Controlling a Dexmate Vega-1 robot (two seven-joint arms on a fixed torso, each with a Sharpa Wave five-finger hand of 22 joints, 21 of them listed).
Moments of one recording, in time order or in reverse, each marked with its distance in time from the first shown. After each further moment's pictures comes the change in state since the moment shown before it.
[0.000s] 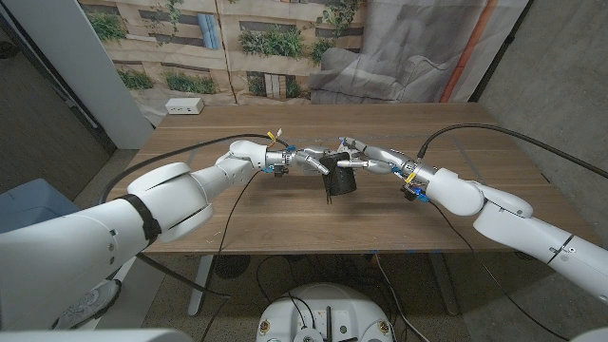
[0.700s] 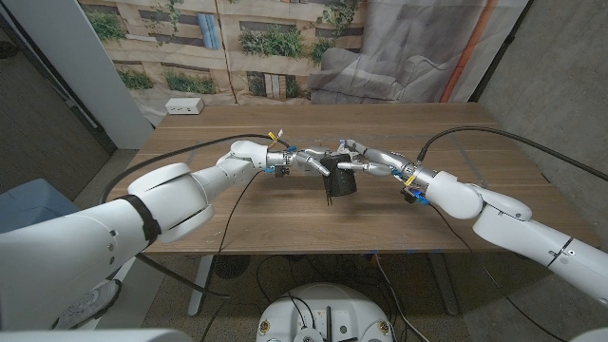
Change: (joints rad) left arm 0.000 0.003 0.022 -0.014 -0.014 -0.005 0.001; left_hand 0.000 0.000 0.004 -0.004 0.000 0.012 0.013 0.000 0.000 0.018 0.018 0.000 0.000 0.011 0.003 0.002 0.000 0.003 -0.003 0.000 0.000; right arm -0.012 -0.001 -0.005 -0.001 -0.021 -0.016 -0.019; right_hand 0.000 0.000 -0.006 -0.003 0.007 -0.005 -0.006 0.008 0.000 0.000 0.000 0.004 0.000 0.000 0.000 0.000 0.000 0.004 -0.004 0.000 0.000
